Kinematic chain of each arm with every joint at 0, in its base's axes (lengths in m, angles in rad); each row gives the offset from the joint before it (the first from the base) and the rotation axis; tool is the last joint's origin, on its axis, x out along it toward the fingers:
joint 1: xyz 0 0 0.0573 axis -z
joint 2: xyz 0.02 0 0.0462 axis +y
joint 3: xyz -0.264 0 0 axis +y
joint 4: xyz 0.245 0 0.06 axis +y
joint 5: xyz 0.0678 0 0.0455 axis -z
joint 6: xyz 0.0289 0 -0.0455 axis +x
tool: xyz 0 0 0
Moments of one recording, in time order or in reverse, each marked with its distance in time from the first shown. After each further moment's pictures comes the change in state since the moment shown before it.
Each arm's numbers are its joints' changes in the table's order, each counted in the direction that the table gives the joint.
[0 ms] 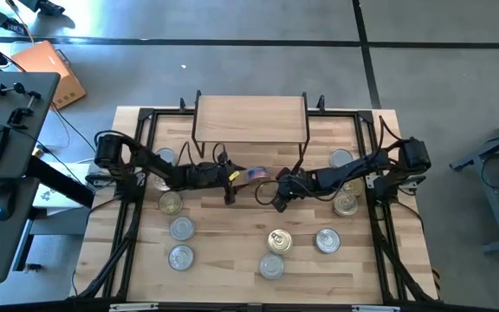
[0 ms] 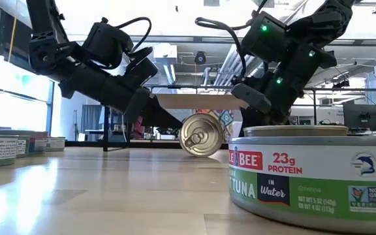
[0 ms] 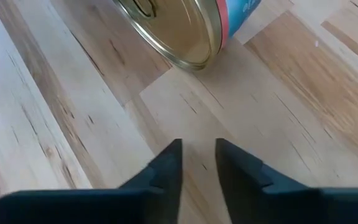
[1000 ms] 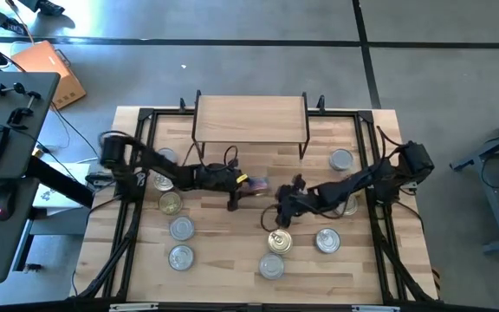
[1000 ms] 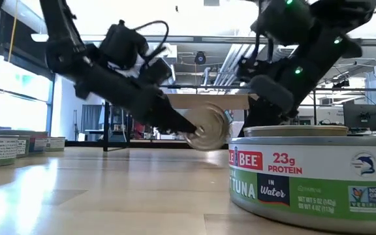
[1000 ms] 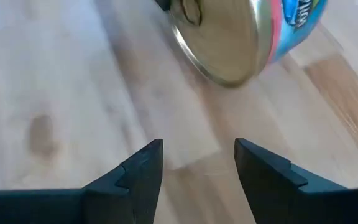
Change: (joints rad) left arm 0.025 0.016 -0.104 0.156 0.191 0.001; right arm -0.193 -0.002 -0.002 -0.045 0.172 -0.171
